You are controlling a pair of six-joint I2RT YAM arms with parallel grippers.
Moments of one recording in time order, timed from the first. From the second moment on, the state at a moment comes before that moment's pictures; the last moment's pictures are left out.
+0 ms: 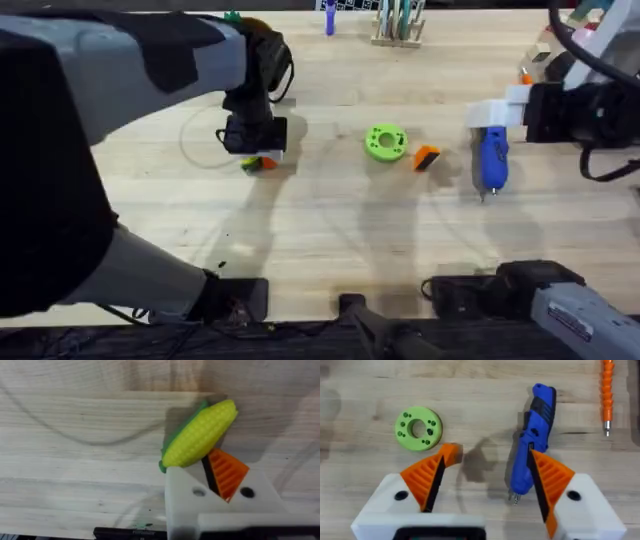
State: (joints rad) left arm -0.33 1.72 1.10 -1.02 -0.05 -0.36; right arm 0.01 0.95 0.98 -0.98 -0.03 0.02
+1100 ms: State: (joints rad) left arm -0.33 1.28 1.35 -1.17 -0.05 -0.27; right arm 0.01 0.95 0.98 -1.01 -0.03 0.02
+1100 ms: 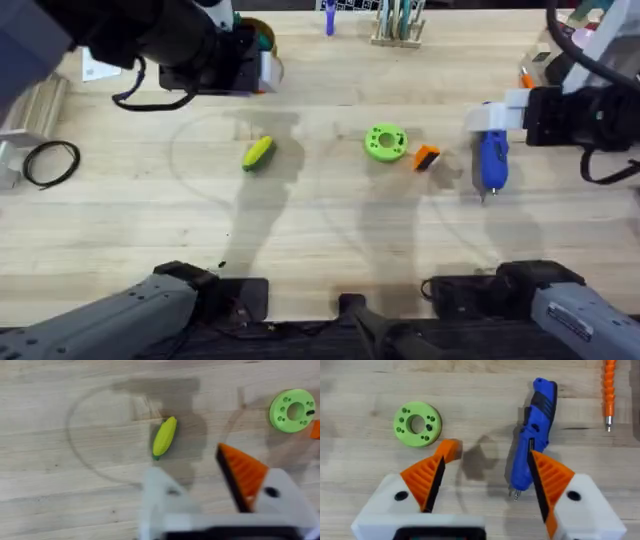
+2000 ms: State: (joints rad) left arm -0.33 1.22 1.50 -1.40 -0.06 -0.07; right arm 0.01 0.95 0.98 -1.01 -0.03 0.02
